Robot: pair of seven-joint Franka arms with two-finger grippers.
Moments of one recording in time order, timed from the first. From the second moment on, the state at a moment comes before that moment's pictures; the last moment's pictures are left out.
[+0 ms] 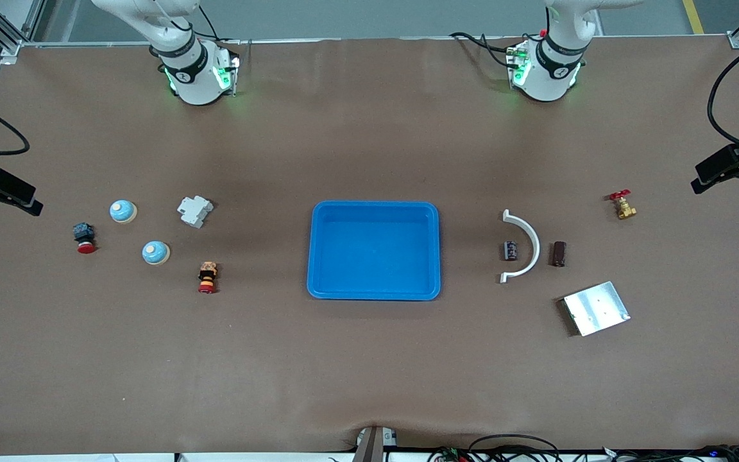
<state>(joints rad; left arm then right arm) 0.03 0.02 0.00 -1.55 0.00 1.63 -0.06 -0.08 0.11 0.02 -1.44 0.02 1.63 0.00</state>
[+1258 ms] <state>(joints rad) 0.02 0.02 0.00 -1.54 0.00 1.64 -0.06 -0.06 0.10 0.03 -1.89 0.02 2.01 -0.04</state>
